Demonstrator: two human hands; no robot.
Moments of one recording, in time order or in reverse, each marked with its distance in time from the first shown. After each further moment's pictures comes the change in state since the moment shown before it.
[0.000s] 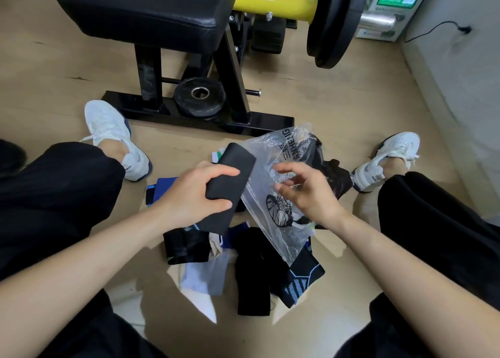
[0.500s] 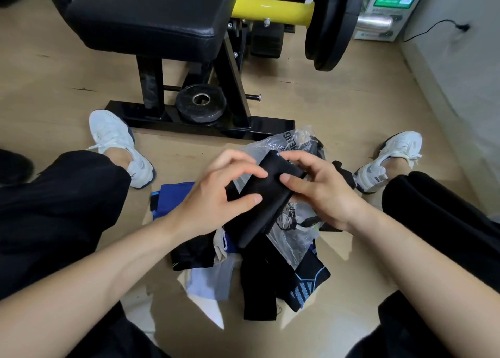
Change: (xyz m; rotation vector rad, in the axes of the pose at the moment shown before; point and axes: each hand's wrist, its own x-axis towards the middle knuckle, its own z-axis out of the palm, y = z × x) left_hand 0.000 0.038 0.010 -0.111 0.090 0.330; right_hand -0.011 -0.056 -0.018 0.613 -0.126 0.153
